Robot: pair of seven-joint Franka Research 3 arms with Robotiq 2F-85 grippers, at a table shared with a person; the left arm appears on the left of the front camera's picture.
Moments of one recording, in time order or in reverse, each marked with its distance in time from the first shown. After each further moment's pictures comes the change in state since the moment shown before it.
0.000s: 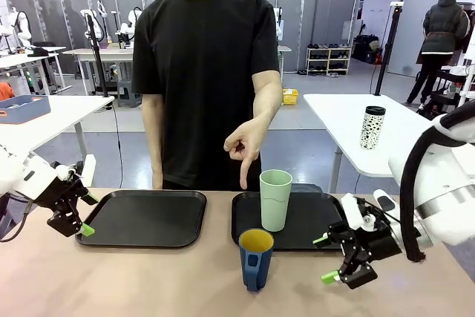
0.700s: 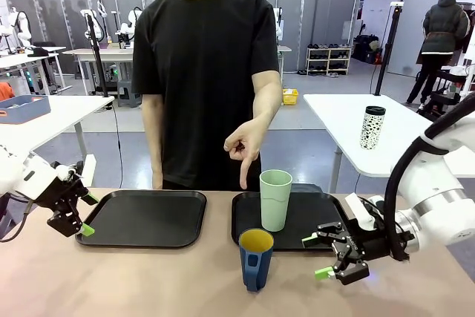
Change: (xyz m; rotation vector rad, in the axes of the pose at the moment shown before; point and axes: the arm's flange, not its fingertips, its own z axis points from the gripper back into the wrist) left arm 0.000 0.000 0.000 0.000 0.000 0.000; right arm -0.030 -0.030 -0.024 0.152 -0.276 -0.019
